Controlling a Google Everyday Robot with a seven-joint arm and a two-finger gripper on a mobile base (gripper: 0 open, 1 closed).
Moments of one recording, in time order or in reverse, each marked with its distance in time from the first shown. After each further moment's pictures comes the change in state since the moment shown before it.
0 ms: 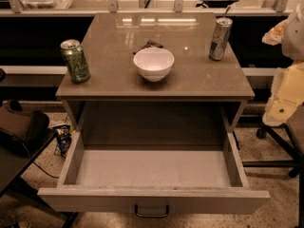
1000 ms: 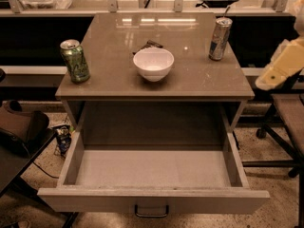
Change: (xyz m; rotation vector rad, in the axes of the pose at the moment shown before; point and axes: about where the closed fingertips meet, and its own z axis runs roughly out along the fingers) arm 0.016 -0.080 -0.007 0.264 -0.122 0.197
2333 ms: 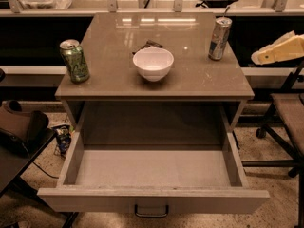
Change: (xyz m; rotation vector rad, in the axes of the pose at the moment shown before) arm 0.019 -0.091 0.041 0.271 -0.428 0.272
